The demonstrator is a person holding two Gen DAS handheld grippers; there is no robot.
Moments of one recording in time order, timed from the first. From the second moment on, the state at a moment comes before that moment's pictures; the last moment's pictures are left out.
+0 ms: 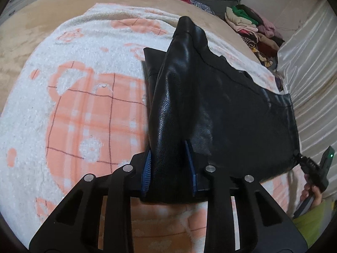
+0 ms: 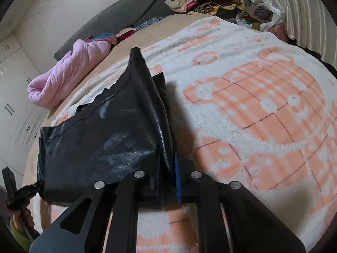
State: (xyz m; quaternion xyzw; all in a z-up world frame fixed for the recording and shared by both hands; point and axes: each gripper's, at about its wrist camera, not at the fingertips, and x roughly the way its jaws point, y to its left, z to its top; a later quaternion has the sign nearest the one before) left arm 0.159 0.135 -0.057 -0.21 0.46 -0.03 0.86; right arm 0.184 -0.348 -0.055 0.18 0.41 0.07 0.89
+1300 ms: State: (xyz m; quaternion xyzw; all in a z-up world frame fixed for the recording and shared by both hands) left arm 0.135 0.060 -0.056 -0.07 0.48 -0.02 0.88; right arm 0.158 -0.196 -0.059 -0.01 0.44 0.14 0.89
